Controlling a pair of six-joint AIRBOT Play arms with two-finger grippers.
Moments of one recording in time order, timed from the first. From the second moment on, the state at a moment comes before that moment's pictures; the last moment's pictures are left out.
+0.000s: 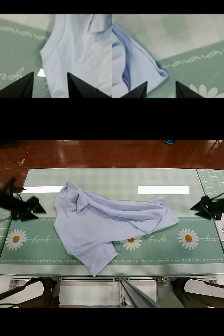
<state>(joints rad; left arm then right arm) 0.32 -1.26 1.01 1.22 -1.35 -1.58 -0.59 -1.39 1.06 -1.03 1.24 1.34</state>
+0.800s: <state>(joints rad) 0.08 -1.10 0.37 0.74 -0.91 -1.57 -0.64 -1.14 0.69 -0.84 1.17 1.21</state>
